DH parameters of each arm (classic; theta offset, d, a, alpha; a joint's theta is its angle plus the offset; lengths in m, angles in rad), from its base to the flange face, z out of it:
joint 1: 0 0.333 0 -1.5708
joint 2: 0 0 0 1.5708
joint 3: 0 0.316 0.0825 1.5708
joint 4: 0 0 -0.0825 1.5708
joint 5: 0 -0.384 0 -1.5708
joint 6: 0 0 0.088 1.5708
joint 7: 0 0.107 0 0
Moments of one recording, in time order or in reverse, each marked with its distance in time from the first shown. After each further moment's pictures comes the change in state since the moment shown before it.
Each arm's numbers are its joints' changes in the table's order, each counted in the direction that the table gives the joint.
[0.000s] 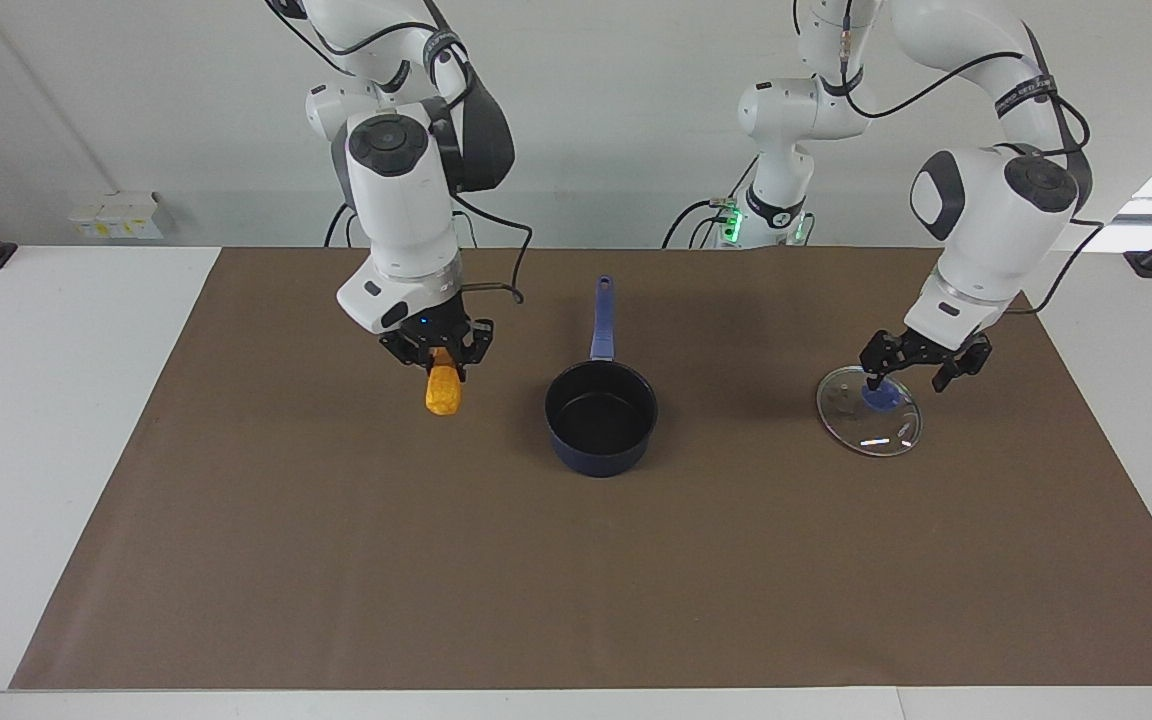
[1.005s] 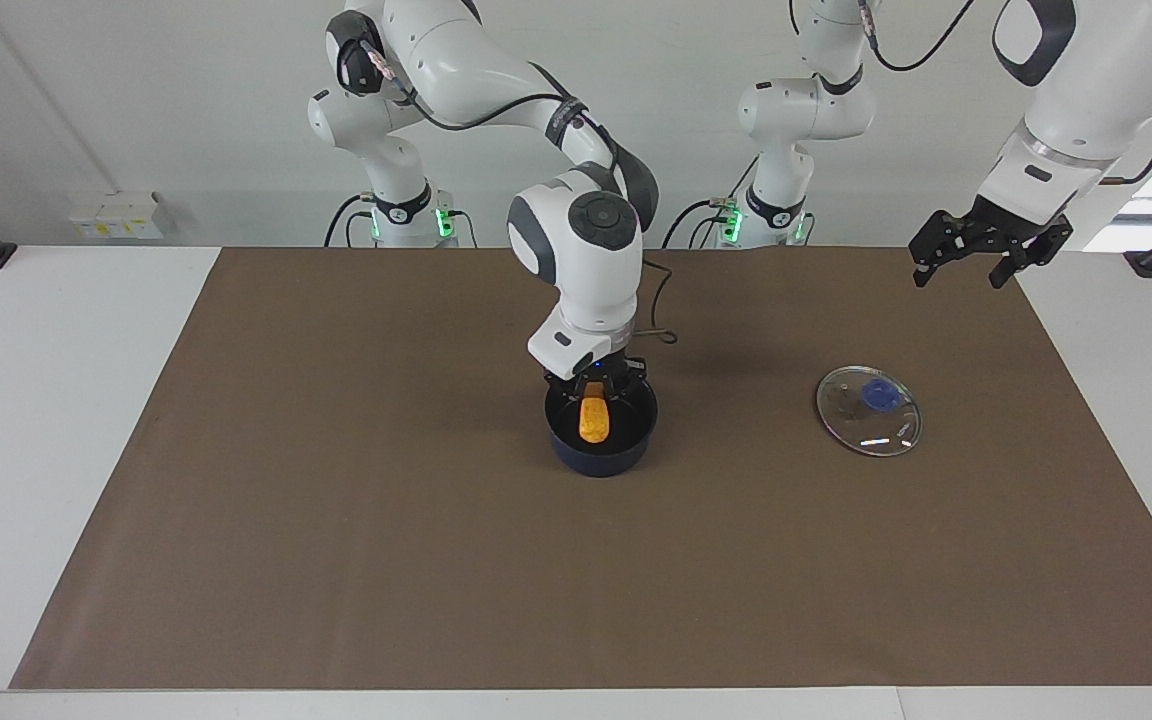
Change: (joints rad) left arm 0.000 -0.024 0.002 0.380 0.000 -0.486 -0.003; right arm 0.202 0.294 0.026 0.202 -0.013 0.067 0.194
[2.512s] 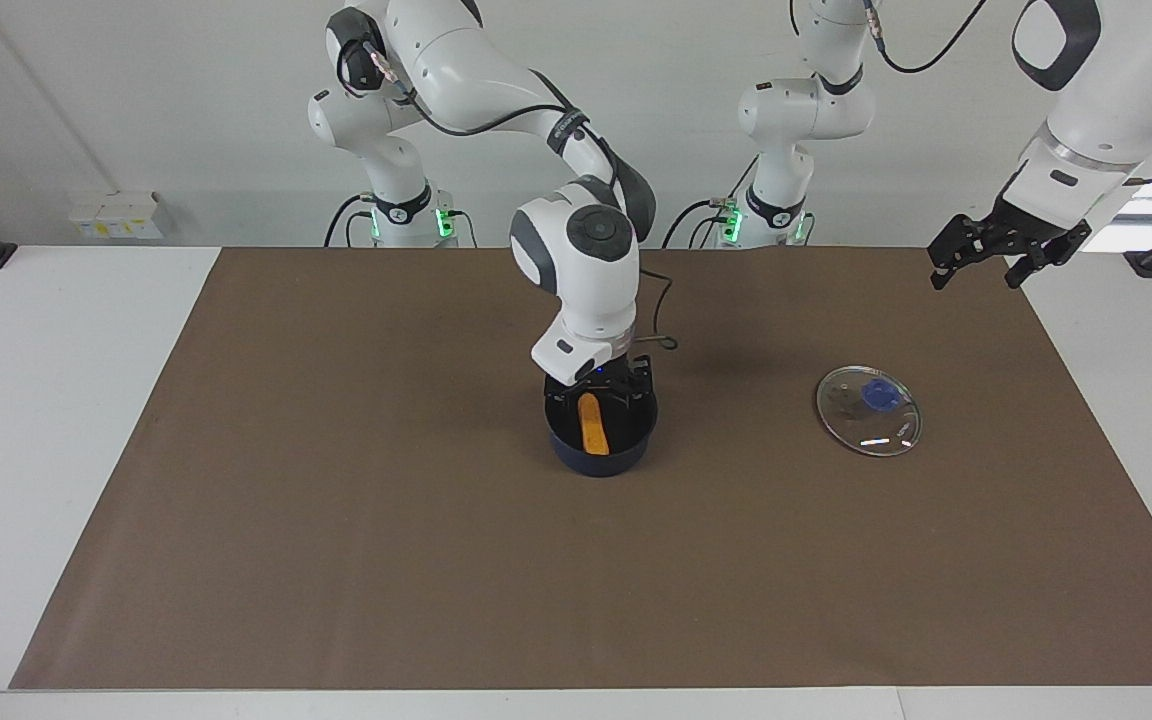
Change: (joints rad) left arm 0.023 0.003 0.019 -0.001 0.000 -0.002 0.000; right arm -0.012 -0.061 -0.017 -0.081 -0.018 0.082 0.000
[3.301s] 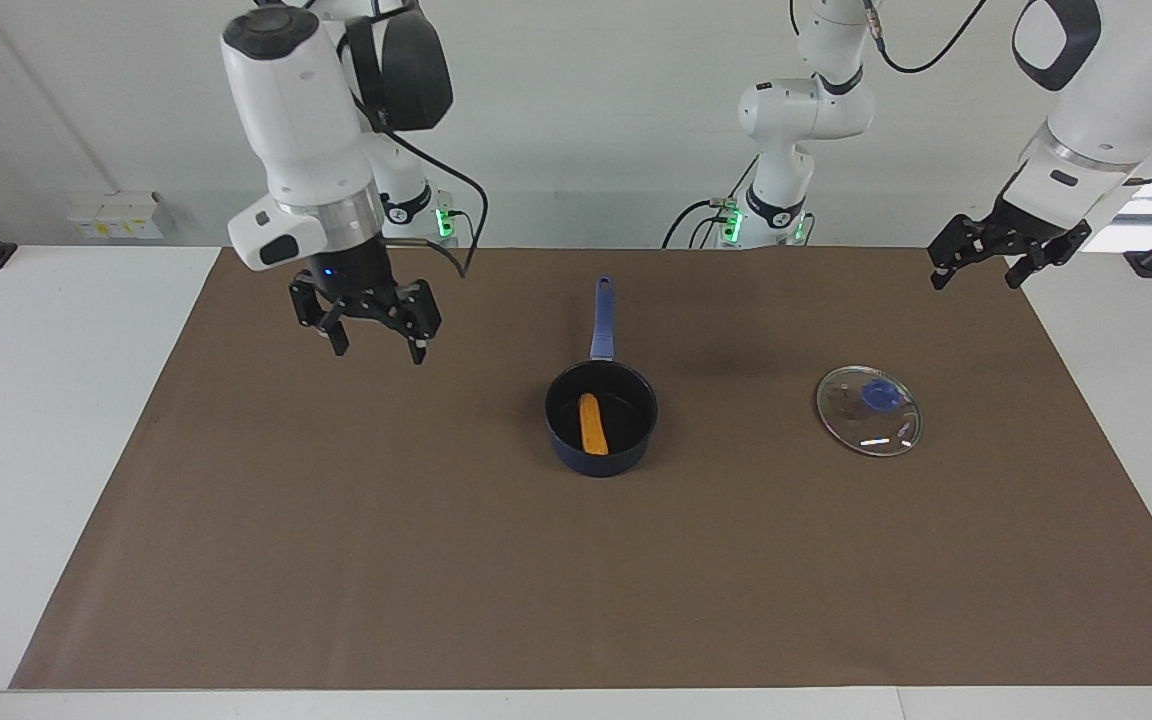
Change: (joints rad) left arm 0.000 0.000 0.000 0.000 0.000 0.000 0.000; right arm -0.337 -0.337 -0.024 0.003 0.027 -0.230 -0.187
